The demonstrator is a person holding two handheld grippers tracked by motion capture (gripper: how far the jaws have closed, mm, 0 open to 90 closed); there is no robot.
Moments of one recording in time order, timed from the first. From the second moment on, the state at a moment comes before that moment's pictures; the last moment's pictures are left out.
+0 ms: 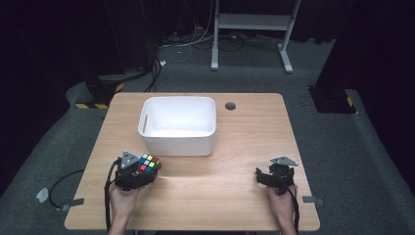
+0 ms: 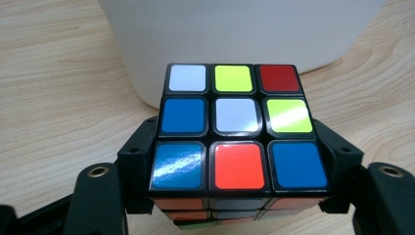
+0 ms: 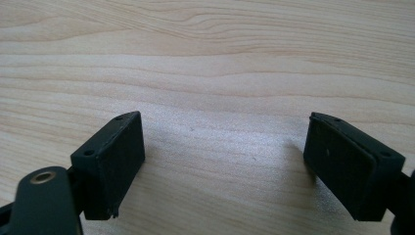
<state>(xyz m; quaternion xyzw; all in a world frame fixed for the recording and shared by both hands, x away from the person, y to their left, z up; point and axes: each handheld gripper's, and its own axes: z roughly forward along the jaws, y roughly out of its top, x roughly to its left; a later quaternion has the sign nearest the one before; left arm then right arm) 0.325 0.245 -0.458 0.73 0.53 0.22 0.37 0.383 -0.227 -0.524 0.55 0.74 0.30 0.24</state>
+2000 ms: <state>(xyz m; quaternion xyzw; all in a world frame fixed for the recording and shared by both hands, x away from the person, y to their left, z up) 0.331 0.233 -0.397 0.76 0.47 0.19 0.41 0.382 -0.226 -0.524 0.55 0.74 0.30 0.24</state>
